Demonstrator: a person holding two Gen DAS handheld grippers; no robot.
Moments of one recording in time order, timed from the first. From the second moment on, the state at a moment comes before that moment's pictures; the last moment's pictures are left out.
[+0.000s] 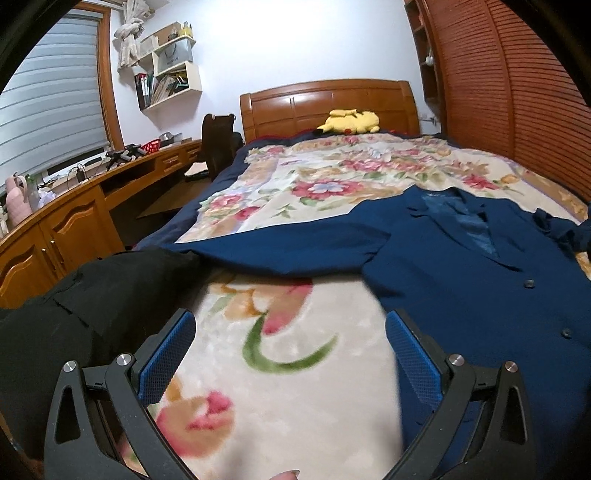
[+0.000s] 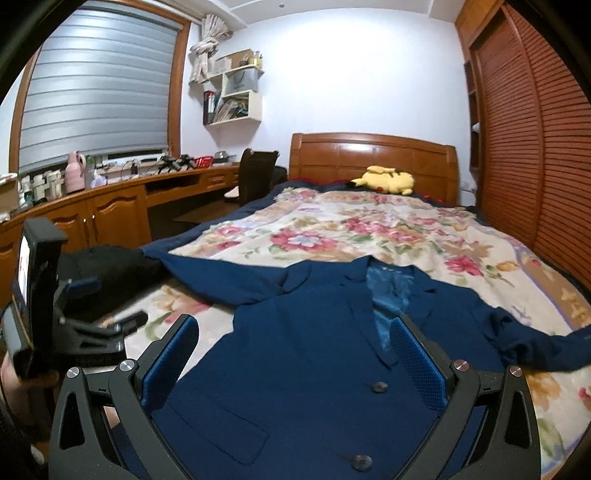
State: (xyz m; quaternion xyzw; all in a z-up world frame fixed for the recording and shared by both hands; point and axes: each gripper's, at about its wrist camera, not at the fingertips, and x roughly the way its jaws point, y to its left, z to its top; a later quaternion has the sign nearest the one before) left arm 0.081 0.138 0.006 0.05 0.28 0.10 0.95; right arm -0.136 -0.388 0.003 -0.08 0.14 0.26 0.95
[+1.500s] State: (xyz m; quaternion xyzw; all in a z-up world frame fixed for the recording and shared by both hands) left arm 0.275 0.251 -0.040 -0.07 0.44 0.15 0.88; right arm -0.082 -0.348 -0.011 -0.11 0.24 0.31 0.91
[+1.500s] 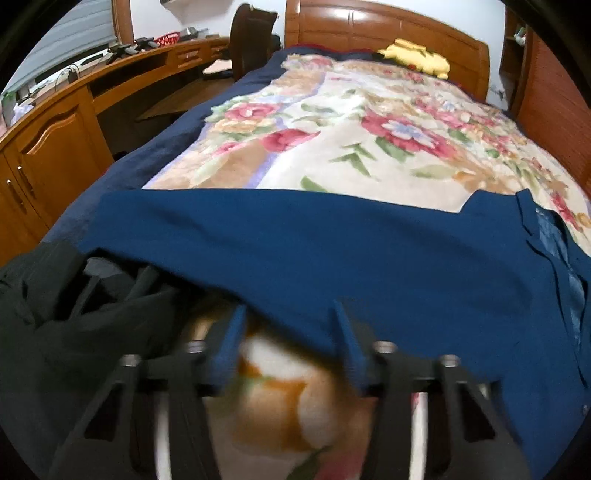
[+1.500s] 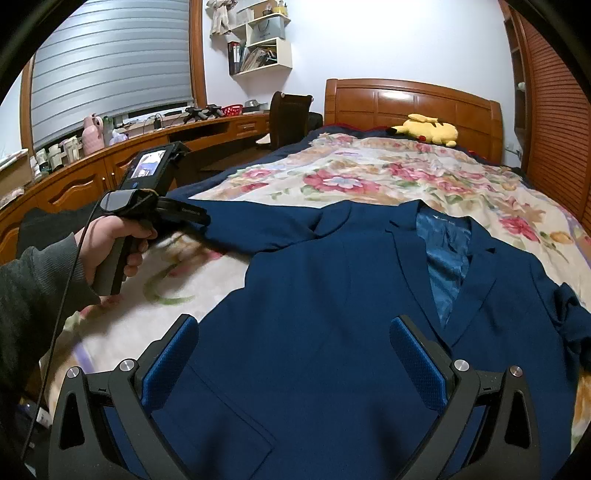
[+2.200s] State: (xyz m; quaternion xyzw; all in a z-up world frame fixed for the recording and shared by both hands) left arm 0.242 0.164 0.038 0.03 0.37 0.05 0.93; right arm -0.076 -0.374 -0.004 -0.11 0.25 0.28 0.92
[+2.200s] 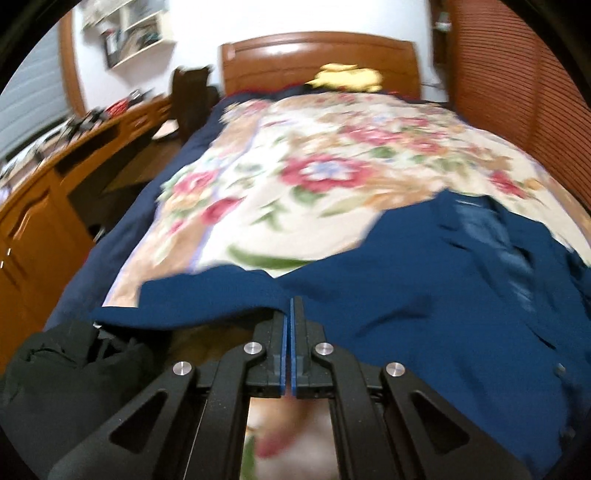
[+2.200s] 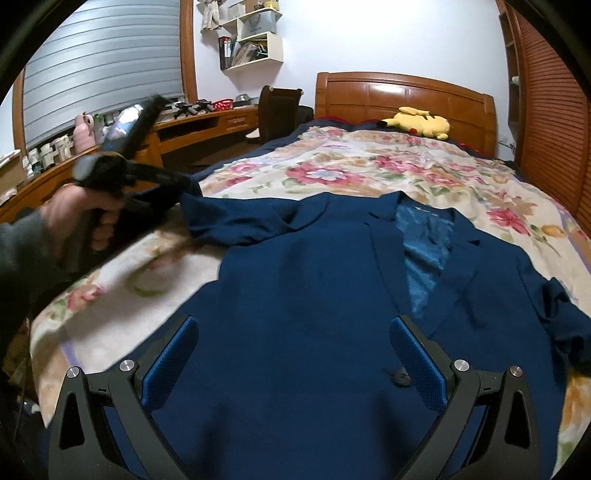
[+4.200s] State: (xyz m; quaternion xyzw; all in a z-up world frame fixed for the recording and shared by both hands) left arm 0.203 0.235 -0.074 -0.04 0.47 0.07 0.88; right arm -0.084 -0.362 -0.007 -0.13 0.25 0.32 0.91
